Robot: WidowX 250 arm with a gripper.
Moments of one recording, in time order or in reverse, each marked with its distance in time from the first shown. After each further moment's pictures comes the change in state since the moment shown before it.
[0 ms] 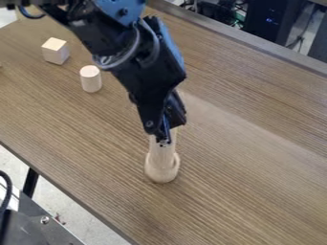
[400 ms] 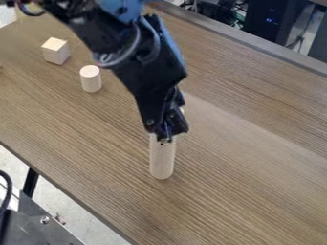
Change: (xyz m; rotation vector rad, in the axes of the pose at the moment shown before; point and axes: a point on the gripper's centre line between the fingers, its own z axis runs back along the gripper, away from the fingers) arm 0.003 0.000 0.004 0.004 -0.011 0.002
